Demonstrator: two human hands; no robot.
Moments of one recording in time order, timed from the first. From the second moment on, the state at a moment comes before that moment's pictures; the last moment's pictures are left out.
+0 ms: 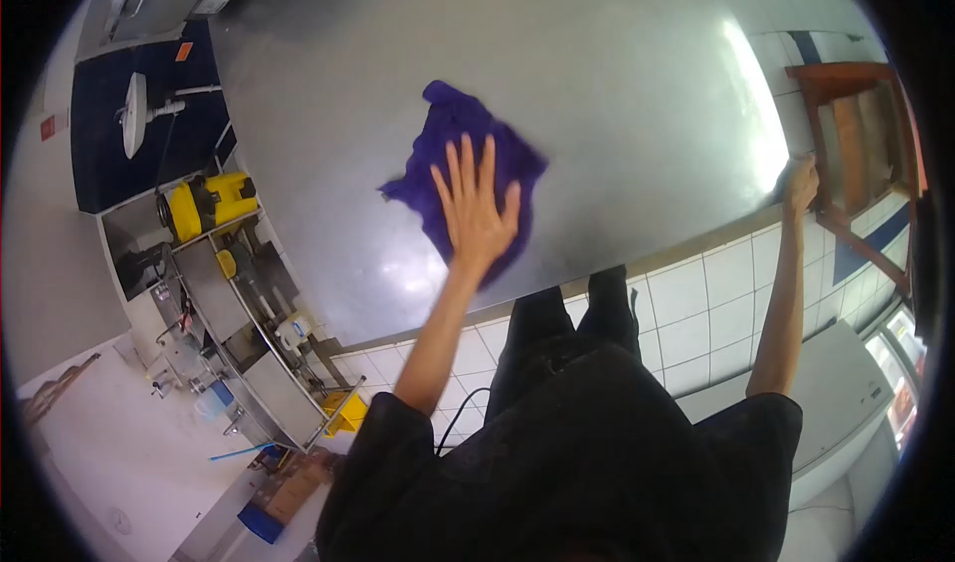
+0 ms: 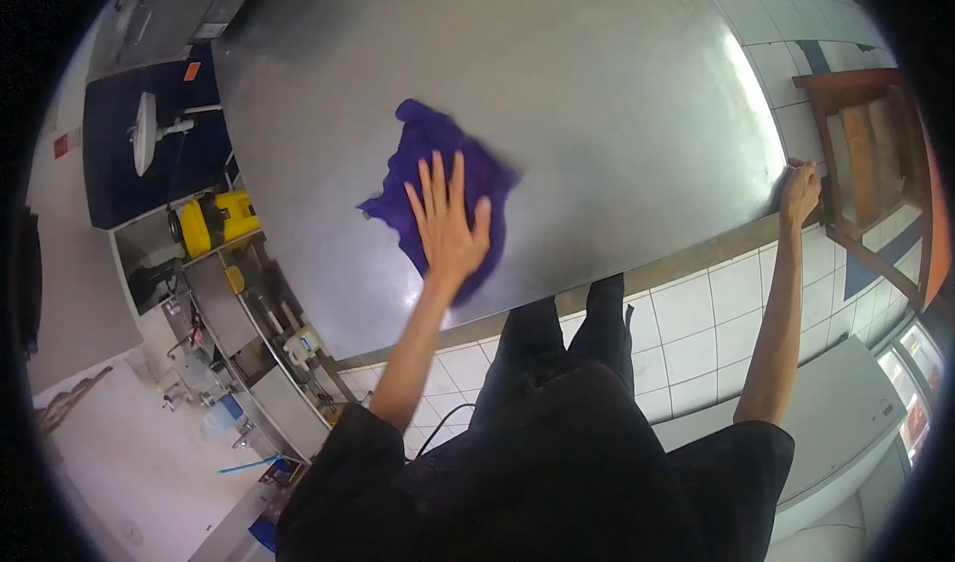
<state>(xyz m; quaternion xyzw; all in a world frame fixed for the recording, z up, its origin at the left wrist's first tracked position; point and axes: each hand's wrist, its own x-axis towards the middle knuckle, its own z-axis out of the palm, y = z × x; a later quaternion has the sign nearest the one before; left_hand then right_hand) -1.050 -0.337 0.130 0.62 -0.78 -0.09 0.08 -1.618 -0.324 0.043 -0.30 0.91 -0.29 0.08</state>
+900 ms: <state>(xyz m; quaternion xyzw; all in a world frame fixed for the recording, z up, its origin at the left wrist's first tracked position) -1.086 -0.326 0.135 0.51 -0.83 -0.22 -0.03 -1.603 -0.329 0.052 -0.24 0.91 -0.33 0.08</state>
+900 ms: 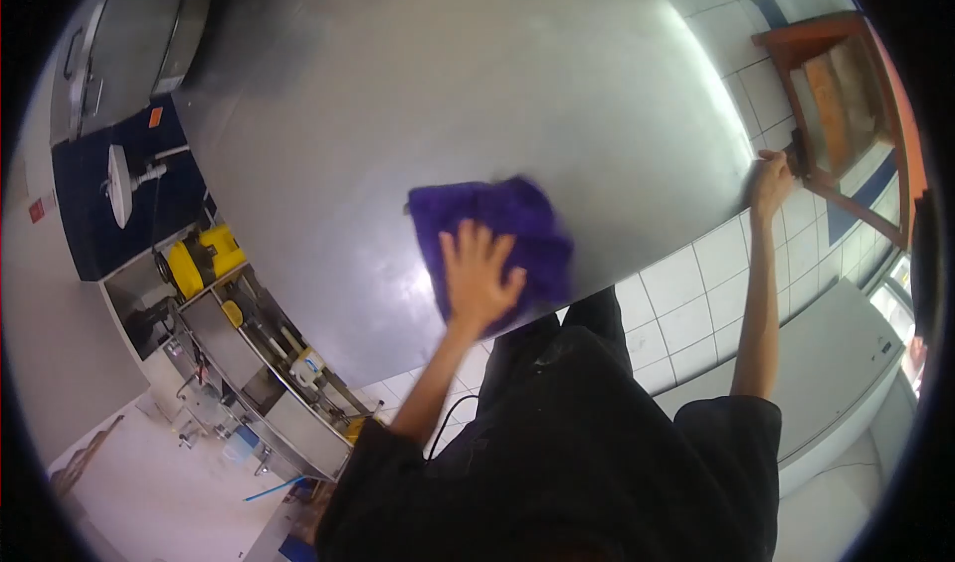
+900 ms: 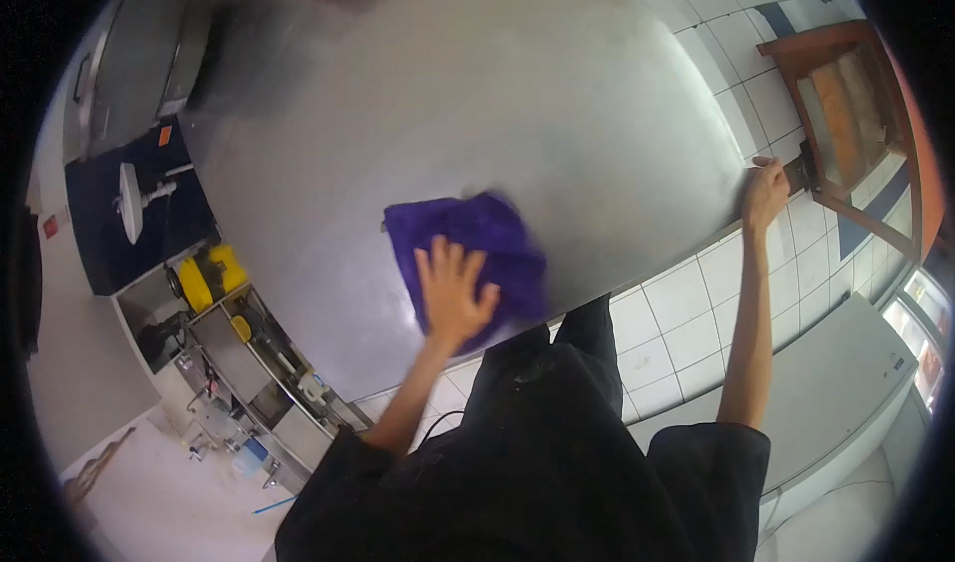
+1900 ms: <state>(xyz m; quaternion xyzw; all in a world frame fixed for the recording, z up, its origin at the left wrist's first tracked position) -0.674 -0.456 0.056 0.94 -0.29 0.16 -0.03 -1.630 -0.300 0.023 -0.34 0.86 -0.36 0.08</state>
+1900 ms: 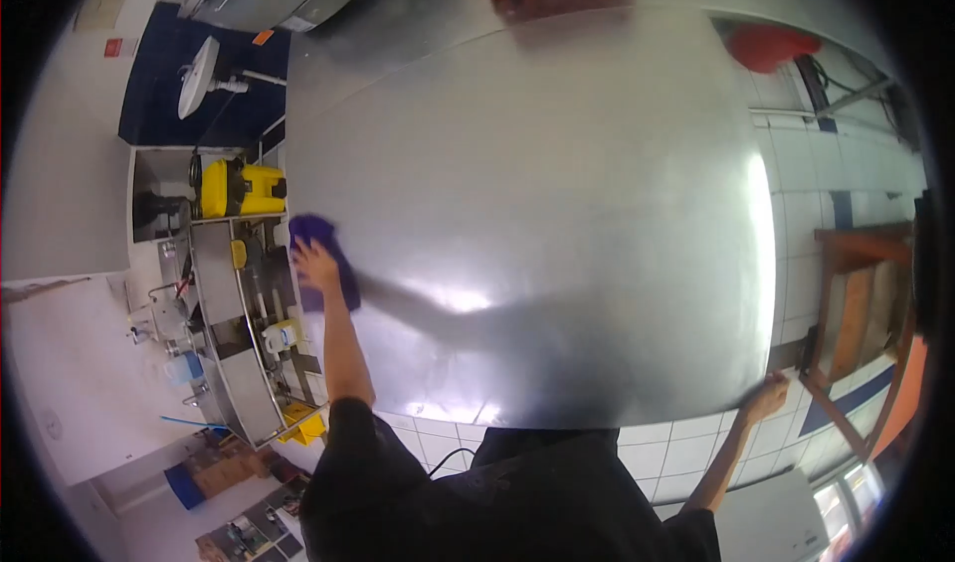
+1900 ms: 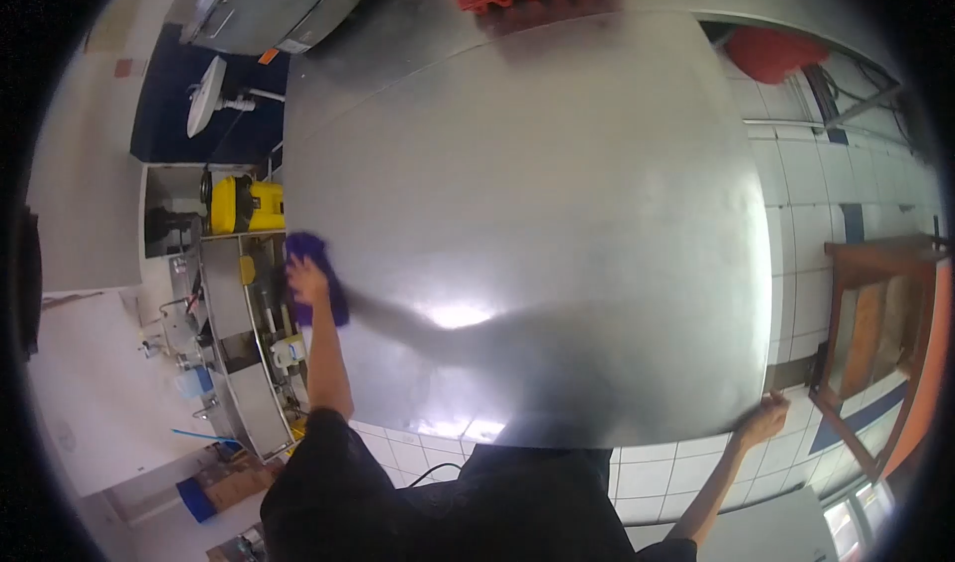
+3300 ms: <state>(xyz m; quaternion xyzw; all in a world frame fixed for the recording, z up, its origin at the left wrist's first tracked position) -0.700 -0.448 0.124 0.85 -0.51 0.04 0.10 -1.631 -0.323 0.051 -0.18 0.98 -0.03 0.03</state>
